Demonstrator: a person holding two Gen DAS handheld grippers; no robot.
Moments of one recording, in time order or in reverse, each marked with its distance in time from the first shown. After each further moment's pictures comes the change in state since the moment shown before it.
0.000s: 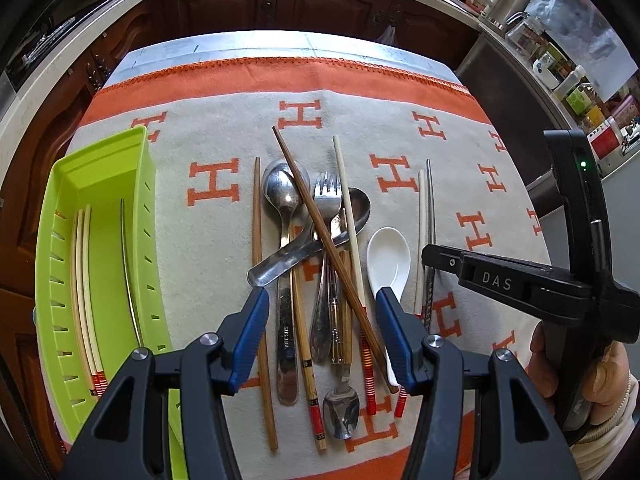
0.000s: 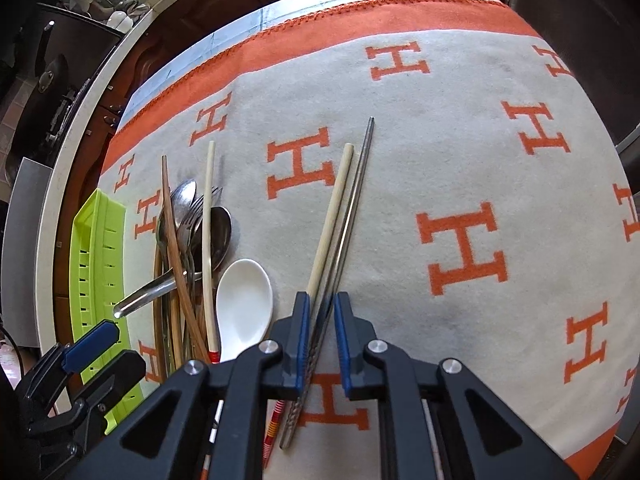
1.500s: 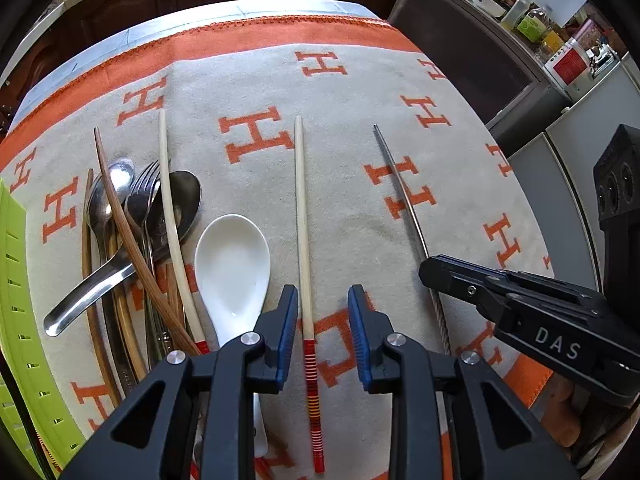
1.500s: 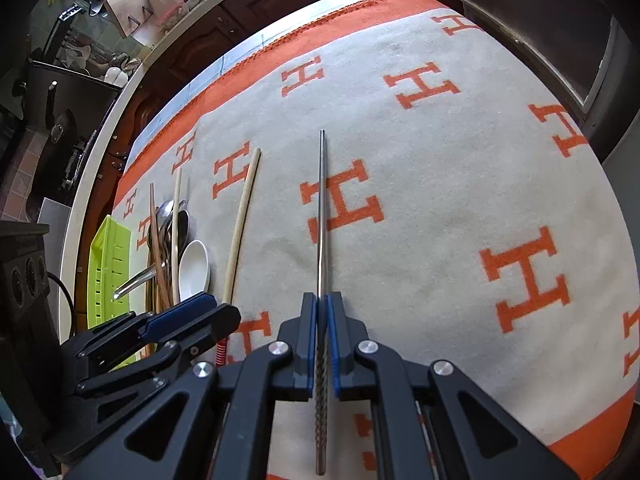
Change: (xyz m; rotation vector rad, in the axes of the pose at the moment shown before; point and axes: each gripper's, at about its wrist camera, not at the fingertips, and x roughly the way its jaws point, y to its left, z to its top) left arm 0.065 -0.096 -0.005 0.211 0.101 -0.088; right arm -0.030 -0.080 -0.042 0.139 -0.112 0.117
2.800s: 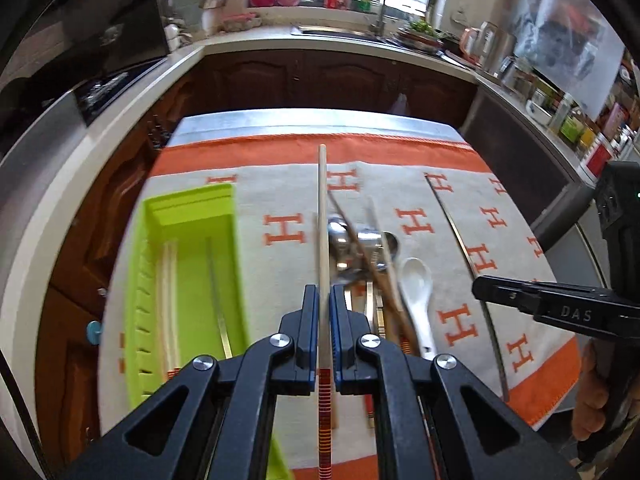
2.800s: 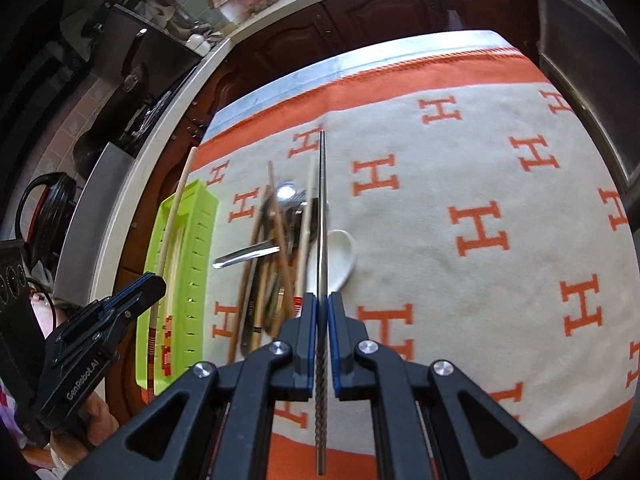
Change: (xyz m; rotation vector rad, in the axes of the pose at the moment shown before) left arm -0.156 0.106 -0.077 -0.190 -0.372 0.239; right arm -0.033 0.105 -0.015 -0.261 -0.027 0.107
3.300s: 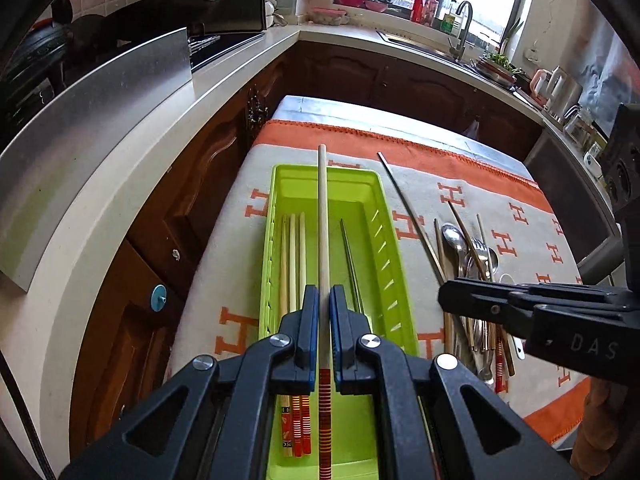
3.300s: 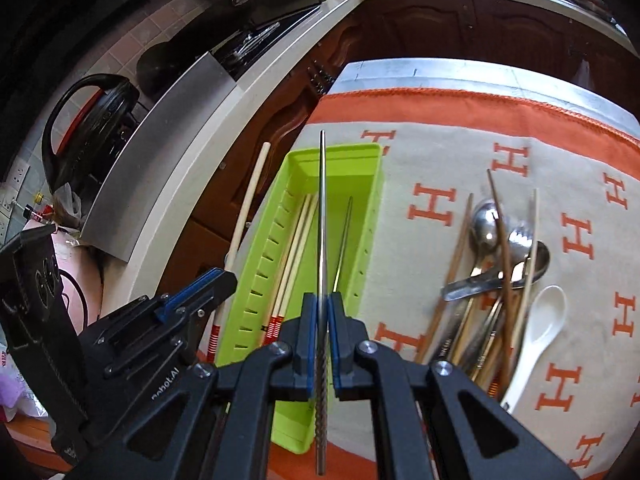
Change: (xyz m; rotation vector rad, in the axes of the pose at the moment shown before) left arm 0.001 0.113 -0.023 -0.180 0.005 0.086; right arm 0.072 0.174 0.008 -0.253 0.131 0.095
